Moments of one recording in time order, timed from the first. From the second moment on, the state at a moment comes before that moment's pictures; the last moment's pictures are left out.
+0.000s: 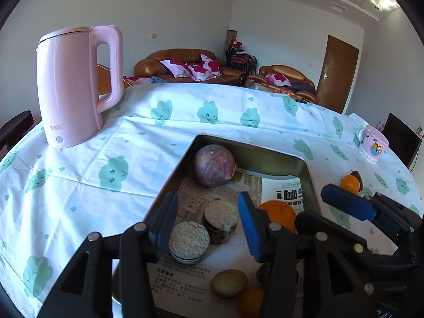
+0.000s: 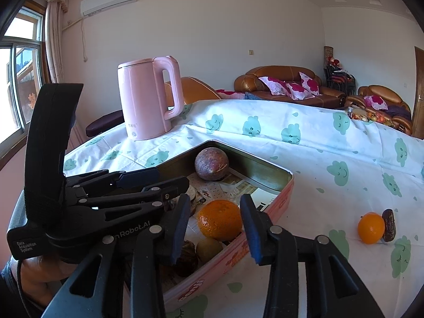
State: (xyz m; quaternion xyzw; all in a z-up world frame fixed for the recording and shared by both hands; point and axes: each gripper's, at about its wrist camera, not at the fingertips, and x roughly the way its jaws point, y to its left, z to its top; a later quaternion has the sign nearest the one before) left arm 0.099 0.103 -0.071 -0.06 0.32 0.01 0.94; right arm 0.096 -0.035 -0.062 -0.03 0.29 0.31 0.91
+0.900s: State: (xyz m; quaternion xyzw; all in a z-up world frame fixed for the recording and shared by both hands) left arm 0.119 -0.062 -0.045 0.03 0.31 -0.09 0.94; right arm 0.129 -0.227 -0.049 0.02 0.28 0.08 0.96
